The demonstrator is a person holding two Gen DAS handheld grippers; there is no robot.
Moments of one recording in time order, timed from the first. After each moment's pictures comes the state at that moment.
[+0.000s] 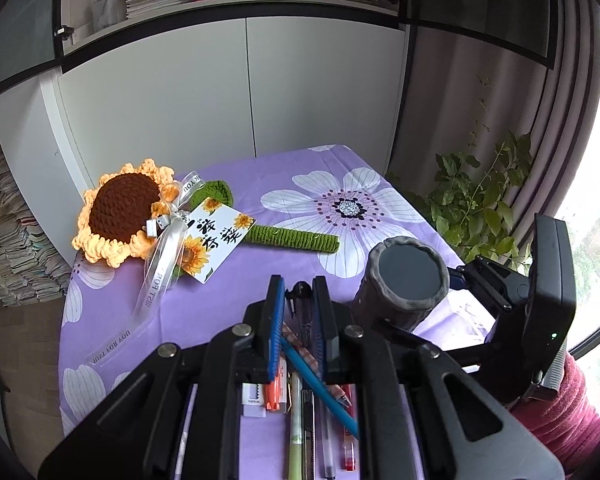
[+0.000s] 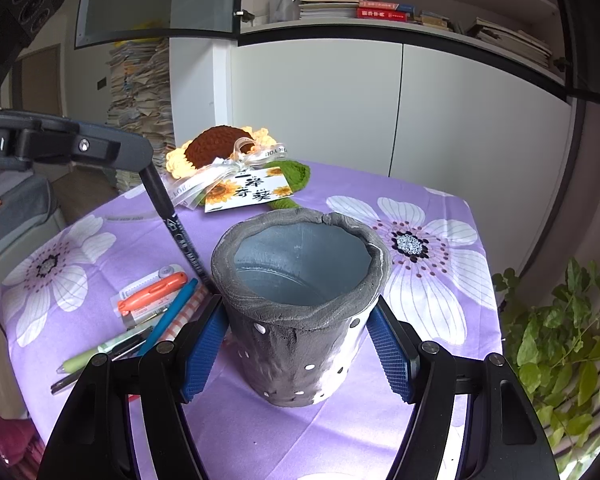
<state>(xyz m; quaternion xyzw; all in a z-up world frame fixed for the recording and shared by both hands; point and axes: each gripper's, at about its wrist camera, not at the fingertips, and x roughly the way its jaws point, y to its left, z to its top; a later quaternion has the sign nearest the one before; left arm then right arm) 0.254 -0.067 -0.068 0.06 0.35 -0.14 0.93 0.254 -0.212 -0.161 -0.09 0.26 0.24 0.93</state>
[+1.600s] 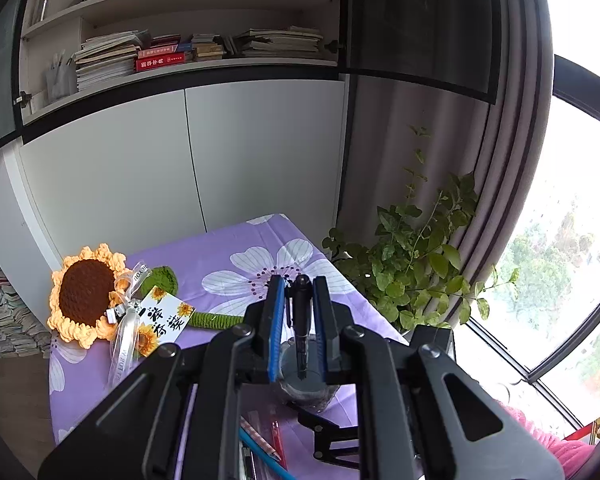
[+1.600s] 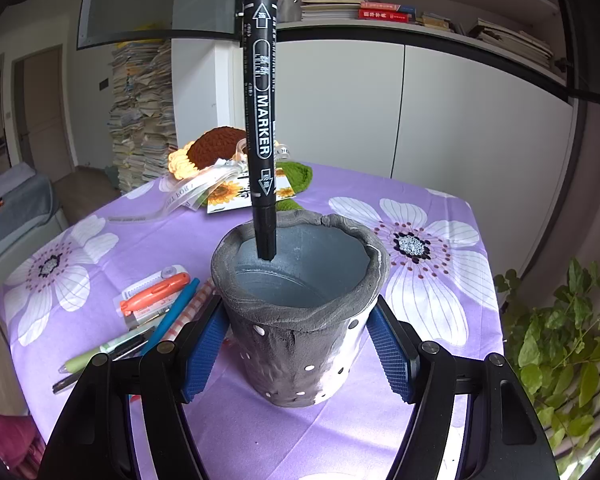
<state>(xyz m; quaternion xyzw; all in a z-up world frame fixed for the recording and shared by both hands) 0.249 -0.127 0.006 0.06 0.27 -0.22 0.94 0.255 -0.211 -0.161 -0.09 0.26 0.24 0.93</state>
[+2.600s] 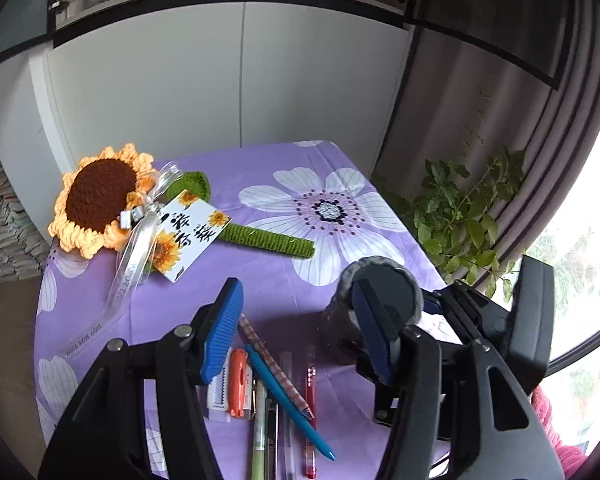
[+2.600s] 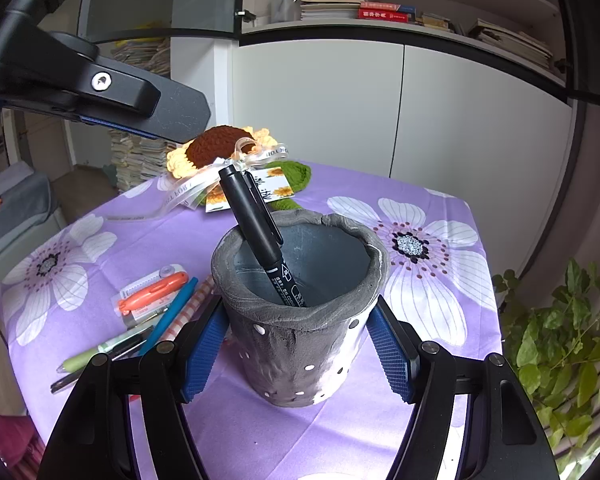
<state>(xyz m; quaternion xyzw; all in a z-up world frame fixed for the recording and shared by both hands) 0.279 -0.078 -0.063 0.00 0.38 -0.14 0.91 0.254 -0.211 -0.161 -0.09 0.26 0.24 0.93</state>
